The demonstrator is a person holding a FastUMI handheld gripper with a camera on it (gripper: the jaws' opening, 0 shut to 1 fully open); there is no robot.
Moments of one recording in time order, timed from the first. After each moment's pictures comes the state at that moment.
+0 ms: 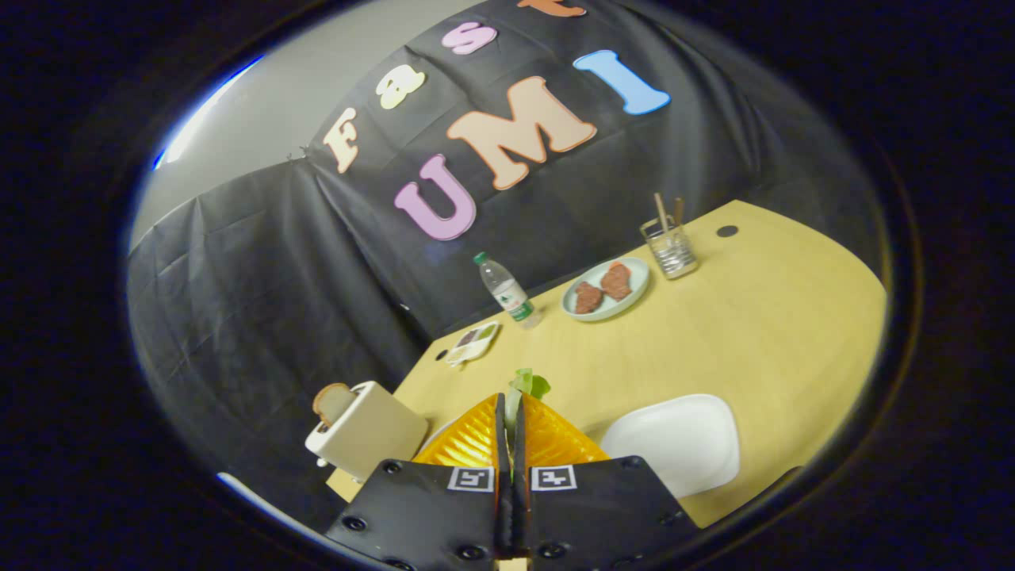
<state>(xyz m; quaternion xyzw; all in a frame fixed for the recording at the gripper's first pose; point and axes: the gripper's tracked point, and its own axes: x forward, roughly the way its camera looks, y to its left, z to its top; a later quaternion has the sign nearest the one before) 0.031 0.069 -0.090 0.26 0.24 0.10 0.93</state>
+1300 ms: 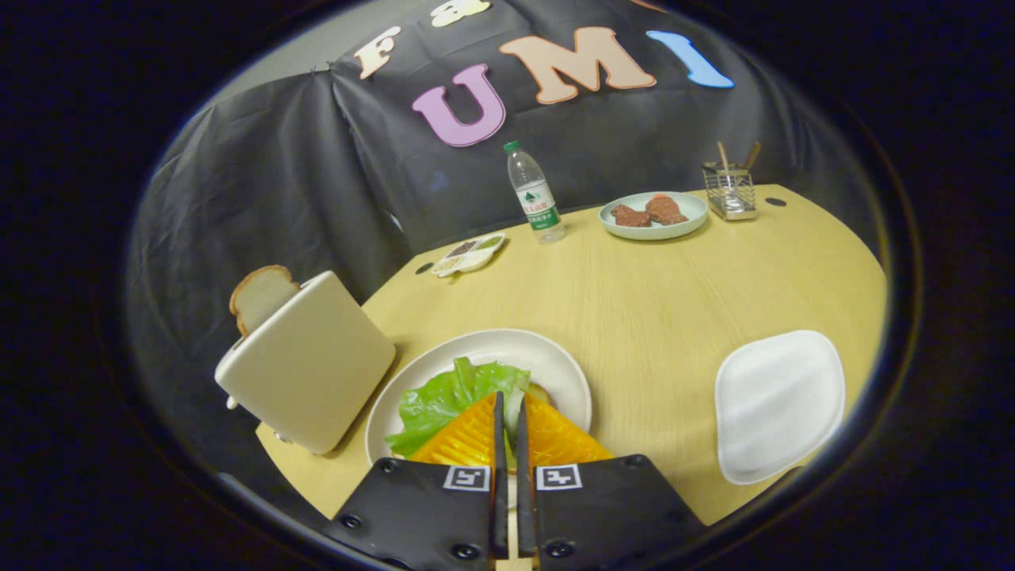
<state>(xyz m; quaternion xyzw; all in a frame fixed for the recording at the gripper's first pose) 0.036 0.168 -0.228 0.12 0.34 0.08 0.93</state>
